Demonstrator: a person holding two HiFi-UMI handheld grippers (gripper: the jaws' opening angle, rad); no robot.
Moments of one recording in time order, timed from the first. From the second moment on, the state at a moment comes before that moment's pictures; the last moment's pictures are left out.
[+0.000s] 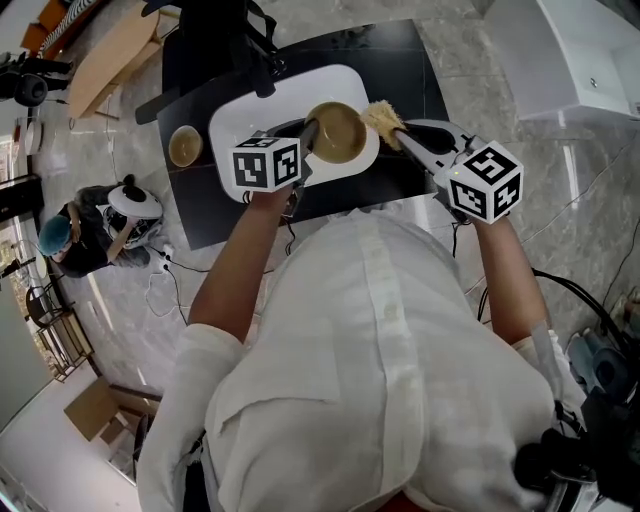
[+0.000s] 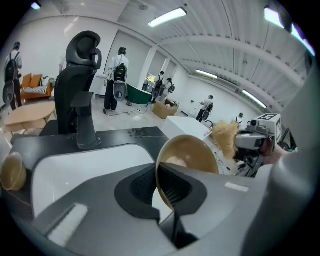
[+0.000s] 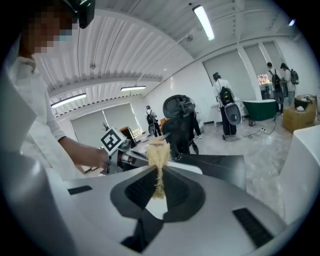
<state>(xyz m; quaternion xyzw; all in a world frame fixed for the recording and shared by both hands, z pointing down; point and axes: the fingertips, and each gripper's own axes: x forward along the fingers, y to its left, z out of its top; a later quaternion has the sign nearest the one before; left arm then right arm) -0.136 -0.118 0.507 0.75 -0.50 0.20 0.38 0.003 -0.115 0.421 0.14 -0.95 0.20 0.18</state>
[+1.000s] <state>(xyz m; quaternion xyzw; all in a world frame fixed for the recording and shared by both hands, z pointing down) -0.074 -0.092 0.462 0.83 -0.22 -0.04 0.51 -0.016 -0.100 0.376 0.01 -0.98 0.13 0.13</state>
